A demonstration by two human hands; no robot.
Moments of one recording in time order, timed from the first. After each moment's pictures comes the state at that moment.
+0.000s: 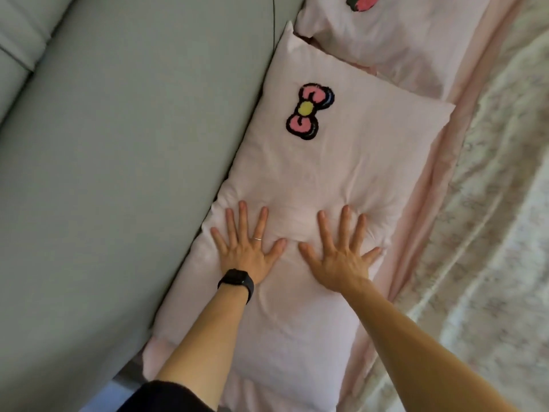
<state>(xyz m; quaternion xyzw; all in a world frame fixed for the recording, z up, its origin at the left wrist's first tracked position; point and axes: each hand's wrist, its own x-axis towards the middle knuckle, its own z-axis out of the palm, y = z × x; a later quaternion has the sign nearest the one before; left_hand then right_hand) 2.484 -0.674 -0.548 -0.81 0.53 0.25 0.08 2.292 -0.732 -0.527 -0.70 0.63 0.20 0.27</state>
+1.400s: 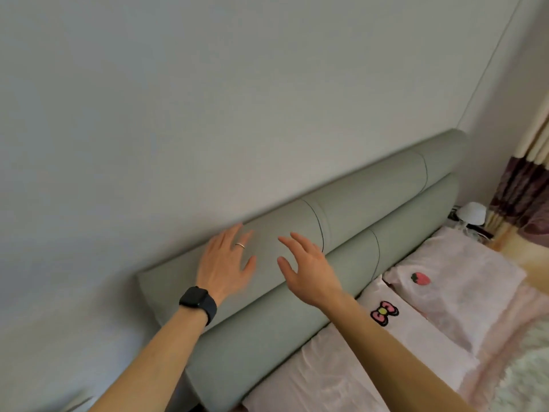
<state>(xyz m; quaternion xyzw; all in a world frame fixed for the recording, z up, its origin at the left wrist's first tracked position) 2.675 -0.508 -0.049 -0.88 0.44 -0.11 -0.15 2.522 -0.651 -0.040 -0.93 0.22 -0.16 0.26</state>
